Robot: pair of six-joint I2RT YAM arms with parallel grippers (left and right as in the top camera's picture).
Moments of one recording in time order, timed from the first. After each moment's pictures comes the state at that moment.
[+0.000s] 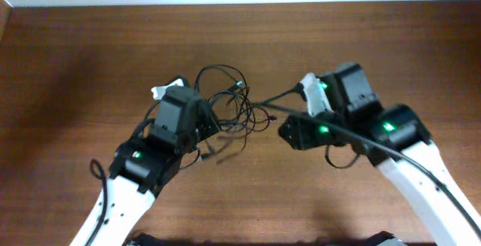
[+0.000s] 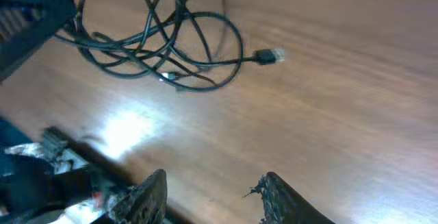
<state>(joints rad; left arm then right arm) -0.43 1.12 1.02 -0.68 -0.02 -0.87 0.46 1.32 1.32 -1.06 -0.38 0.31</state>
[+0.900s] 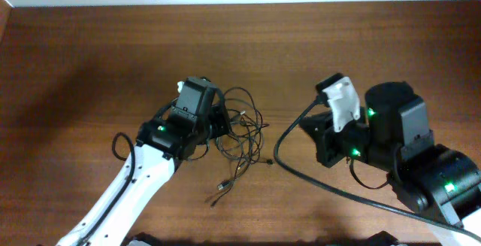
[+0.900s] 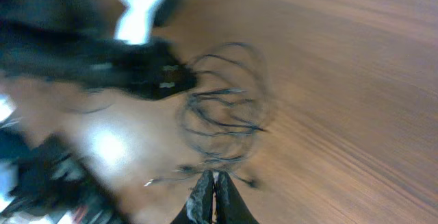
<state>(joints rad) -0.43 1.32 1.02 -0.67 0.07 -0.72 0.46 1.04 1.32 -0.98 -0.28 0.13</state>
